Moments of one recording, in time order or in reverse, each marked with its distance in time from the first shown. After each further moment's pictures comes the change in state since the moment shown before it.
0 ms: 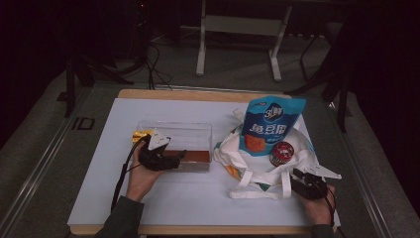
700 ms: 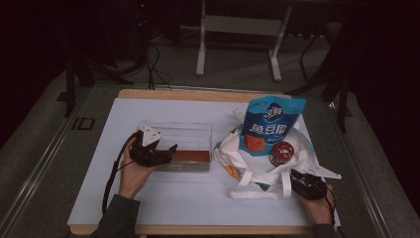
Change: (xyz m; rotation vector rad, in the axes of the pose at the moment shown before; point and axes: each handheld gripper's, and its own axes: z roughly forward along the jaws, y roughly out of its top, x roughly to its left) left arm 0.014 0.005 -0.010 0.027 0.105 0.019; right arm 0.000 0.000 0.000 0.000 0.018 -0.003
